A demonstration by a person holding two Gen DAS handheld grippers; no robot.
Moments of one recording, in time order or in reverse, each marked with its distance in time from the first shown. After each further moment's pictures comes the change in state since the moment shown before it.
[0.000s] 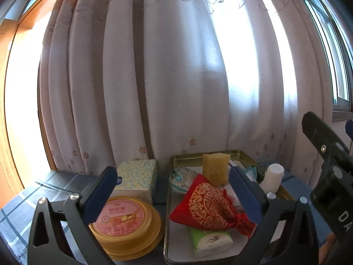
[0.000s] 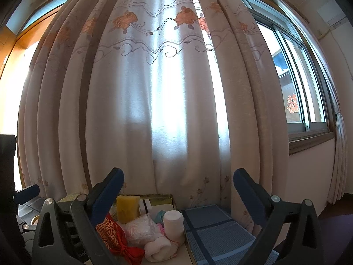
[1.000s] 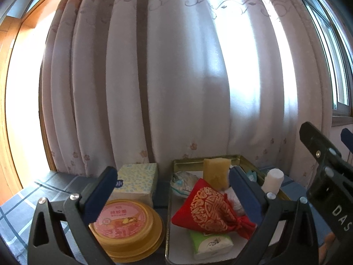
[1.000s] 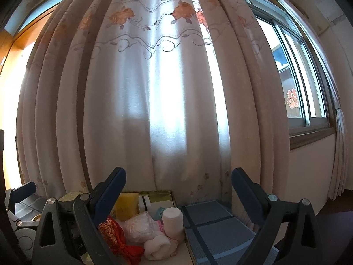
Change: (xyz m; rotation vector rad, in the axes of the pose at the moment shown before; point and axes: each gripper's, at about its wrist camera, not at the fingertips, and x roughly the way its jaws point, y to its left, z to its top) left arm 0.002 0.000 0.001 -0.020 -0.026 0.016; right arm 0.006 -0.002 -0.001 0.010 0.031 -0.003
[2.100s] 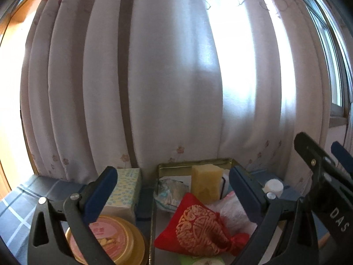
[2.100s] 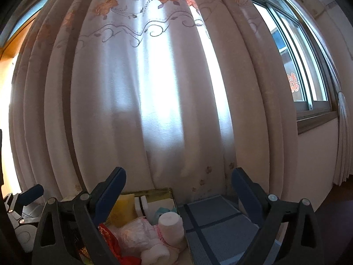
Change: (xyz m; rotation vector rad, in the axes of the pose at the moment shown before) left arm 0.042 -0.011 0.010 0.007 0.033 -0.076; right arm 0.040 -0.010 -0.004 0.079 0.064 -0.005
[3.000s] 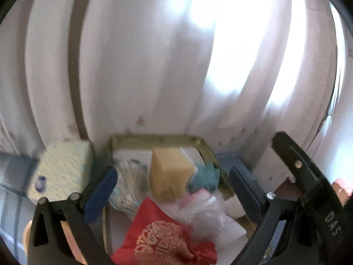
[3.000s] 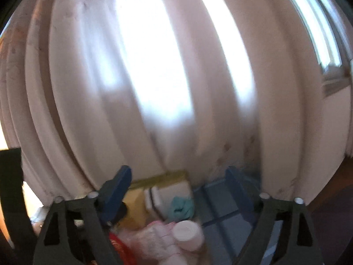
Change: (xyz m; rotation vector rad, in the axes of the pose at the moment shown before) left arm 0.049 -0.004 0.027 -0.135 0.303 -0.268; right arm 0.059 -0.005 0.020 0.114 0.224 0.049
